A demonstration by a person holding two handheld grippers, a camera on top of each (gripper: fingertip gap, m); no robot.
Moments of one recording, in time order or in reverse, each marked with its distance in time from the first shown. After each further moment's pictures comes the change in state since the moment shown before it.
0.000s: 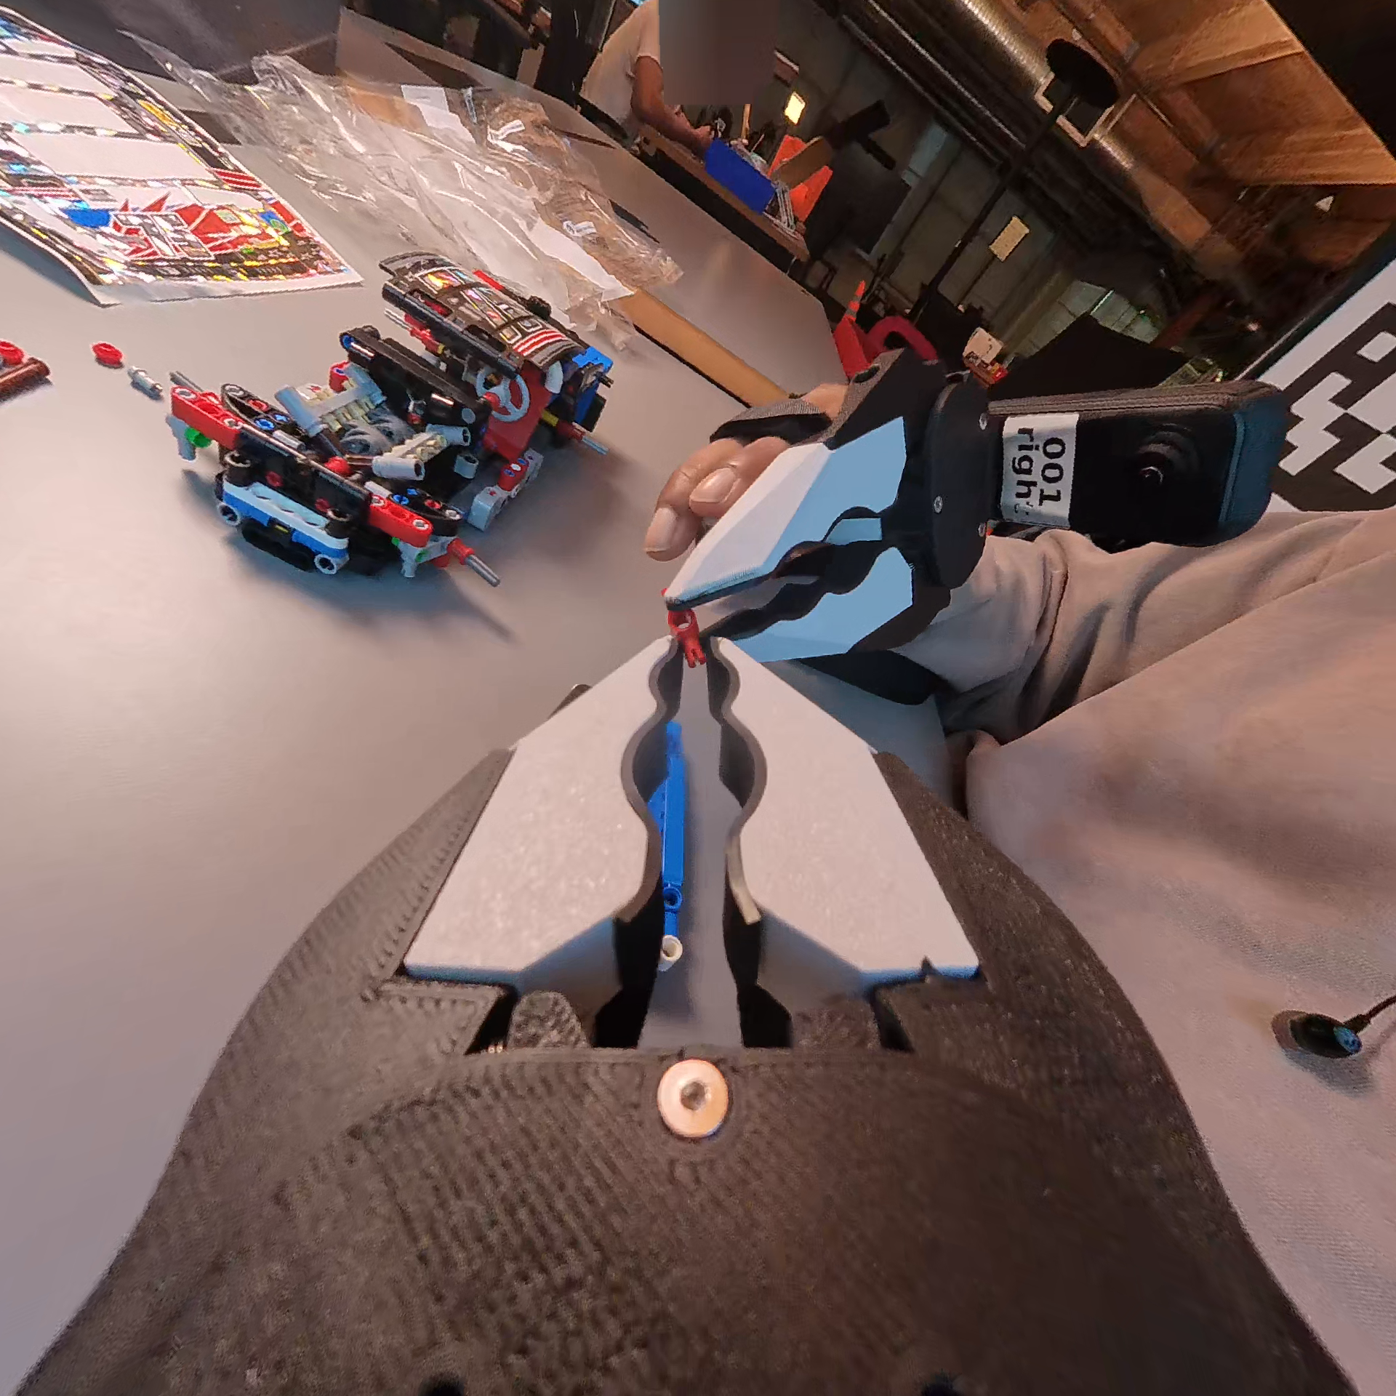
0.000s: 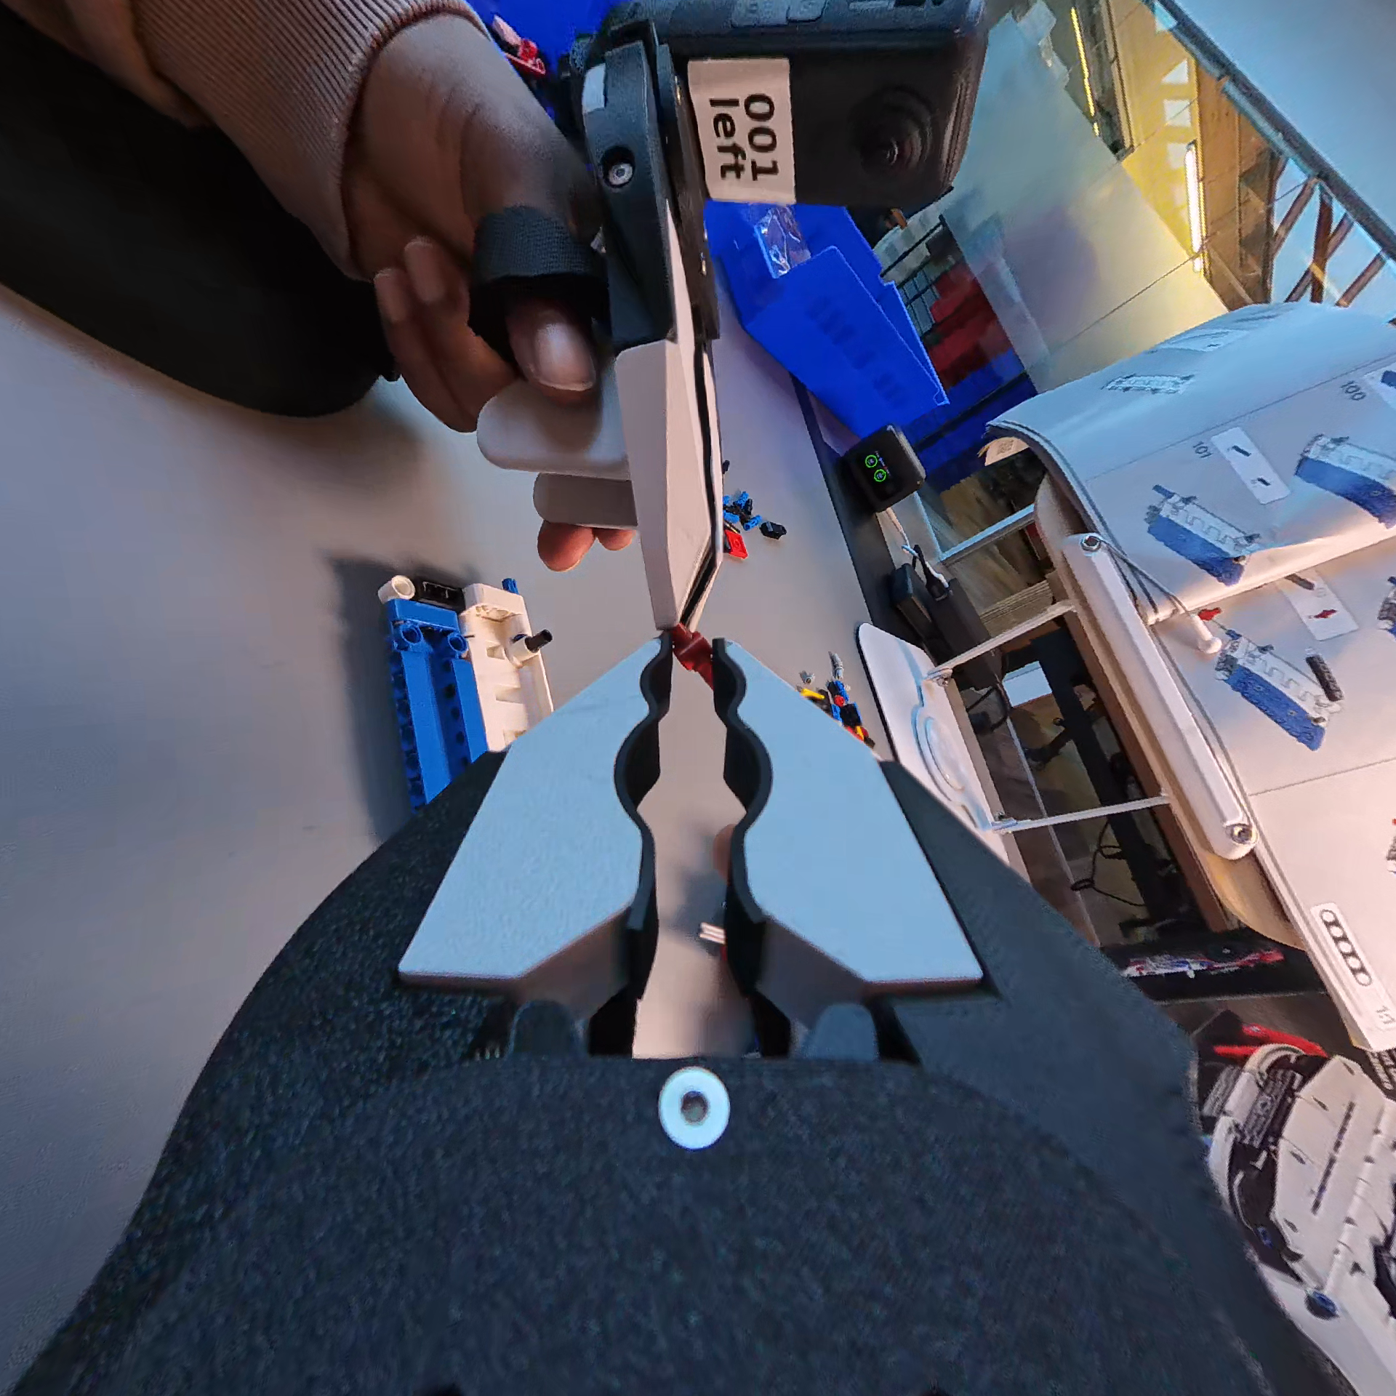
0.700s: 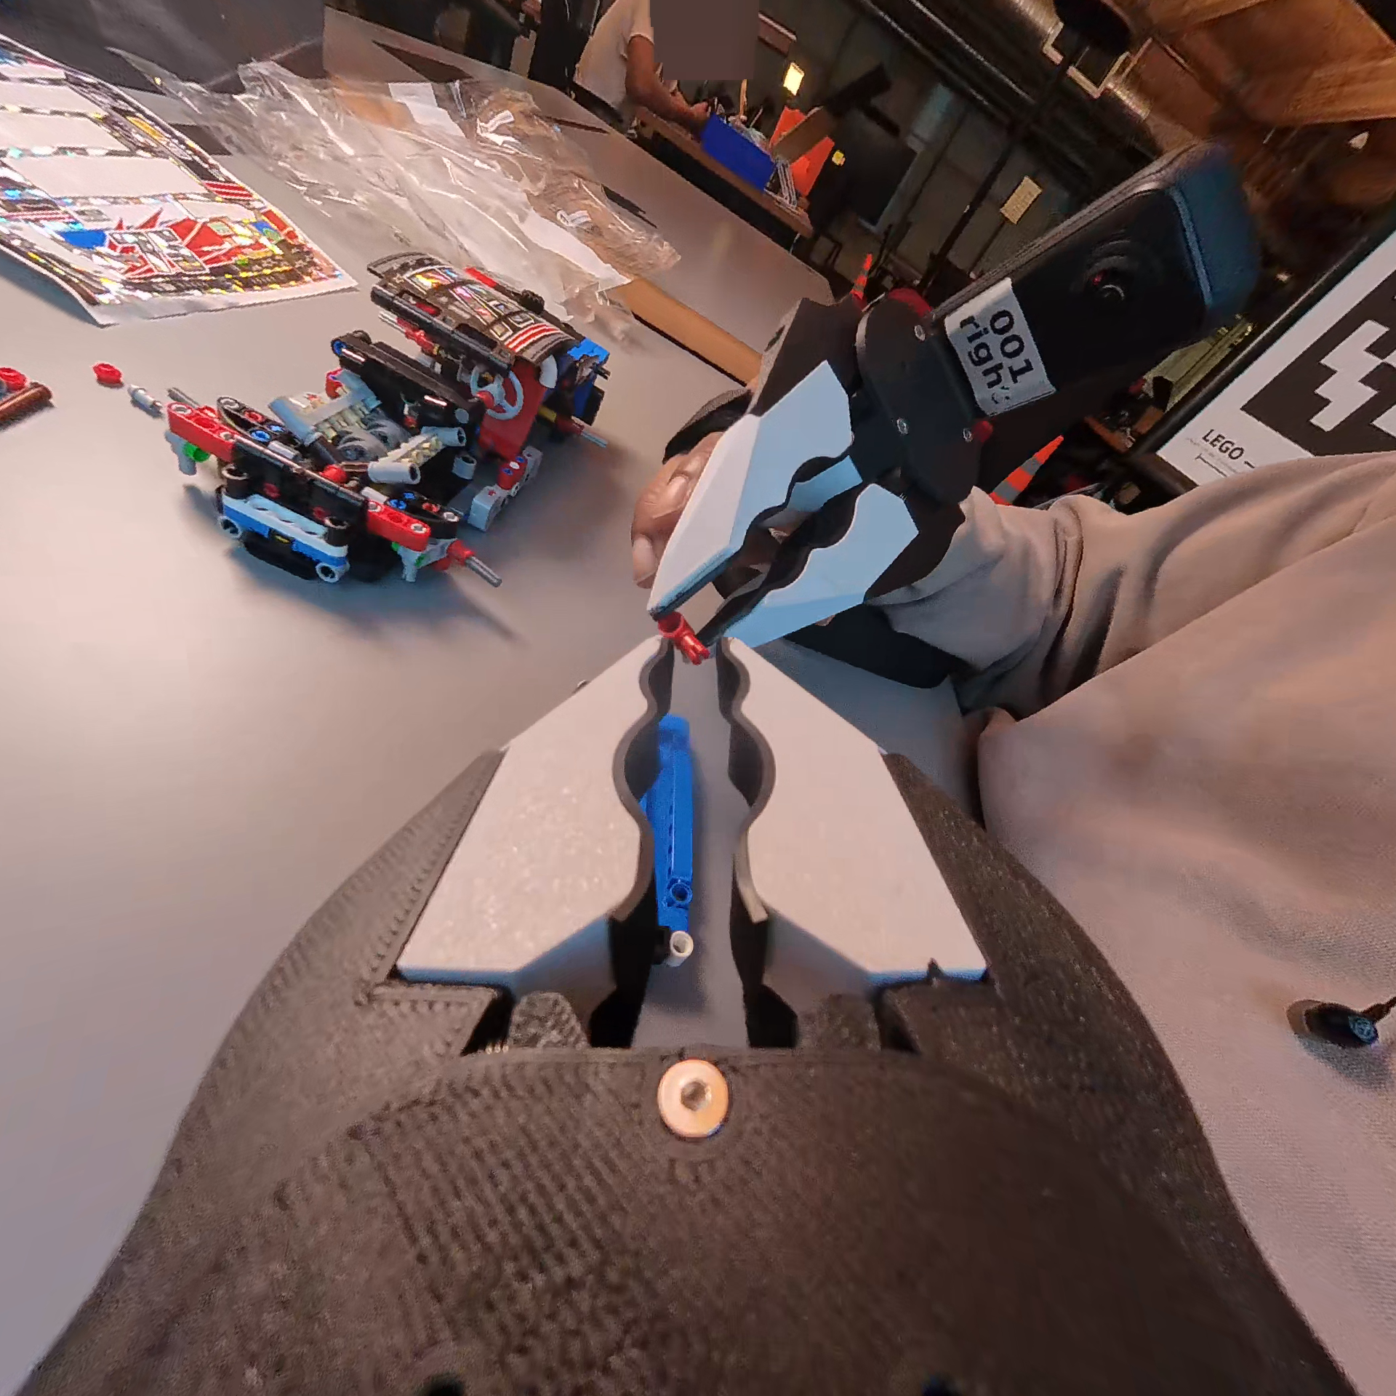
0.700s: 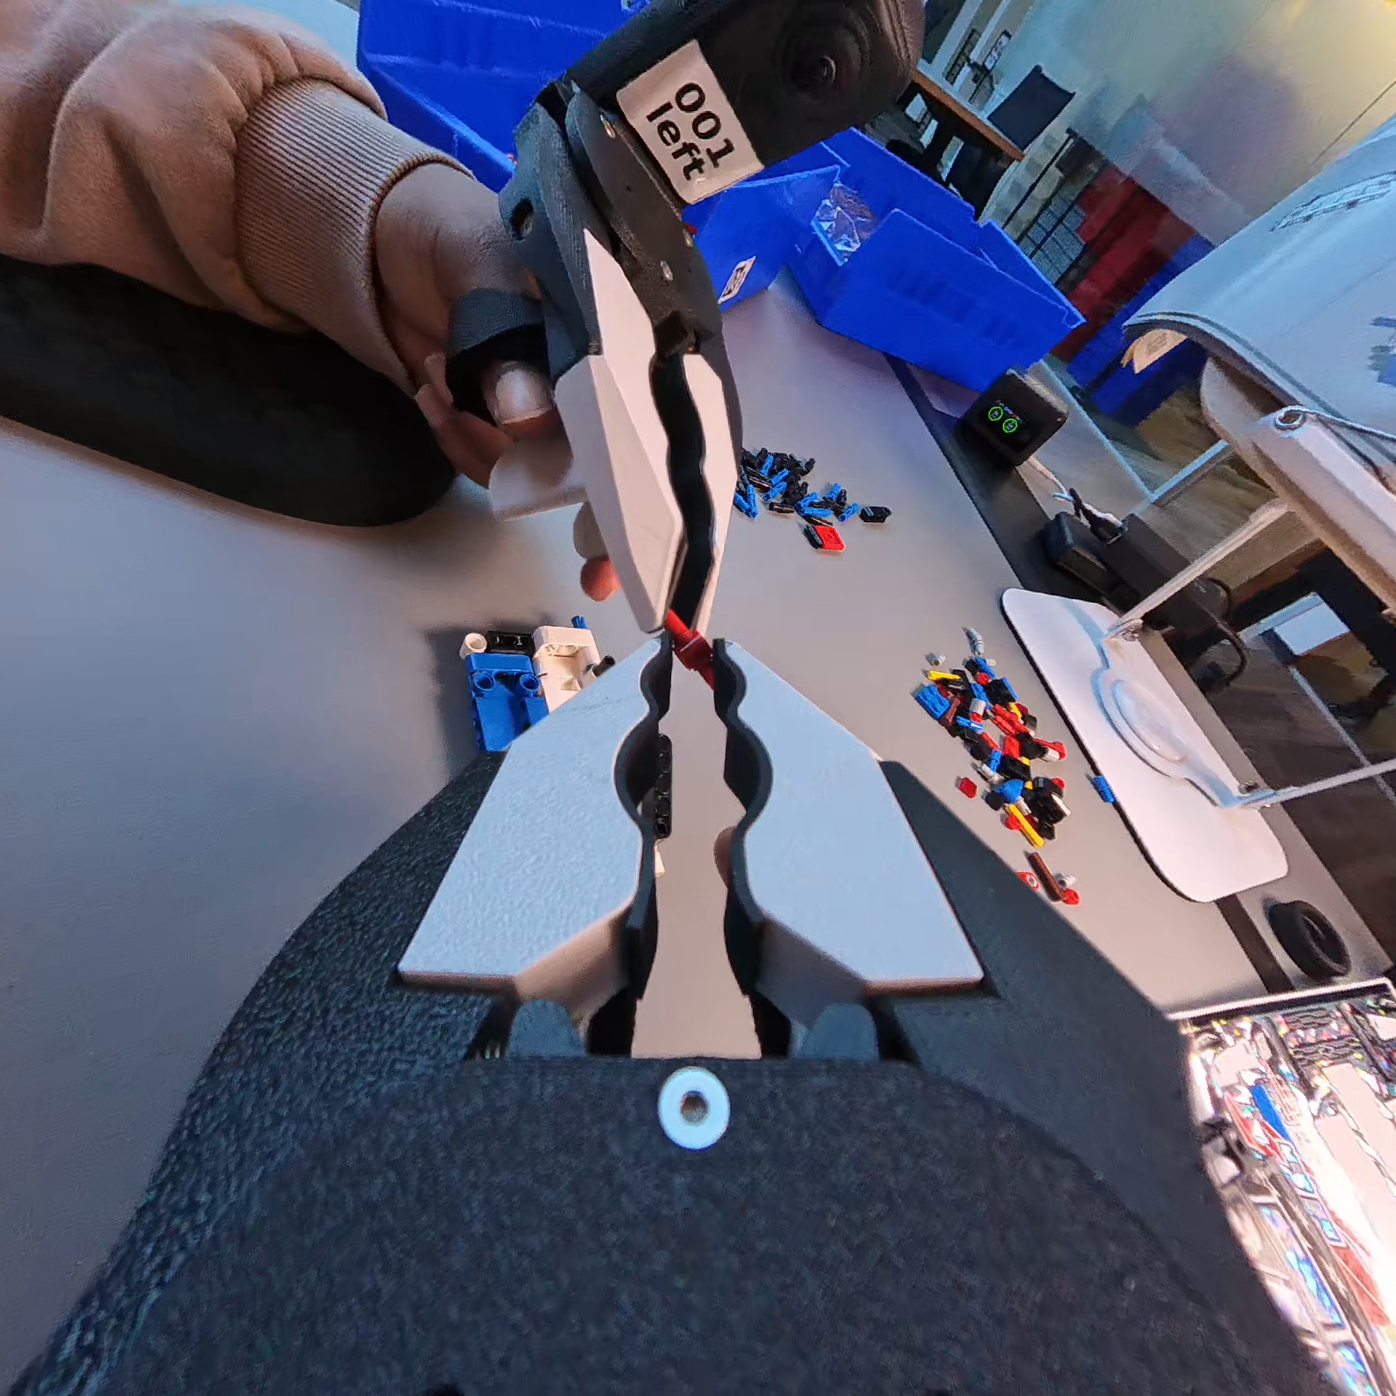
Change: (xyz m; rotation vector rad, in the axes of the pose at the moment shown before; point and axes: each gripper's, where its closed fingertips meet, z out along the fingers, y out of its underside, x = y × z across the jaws) left arm 0.000 0.002 0.001 -0.018 -0.012 0.053; right arm -0.005 0.002 0.001 0.049 -0.169 0.314
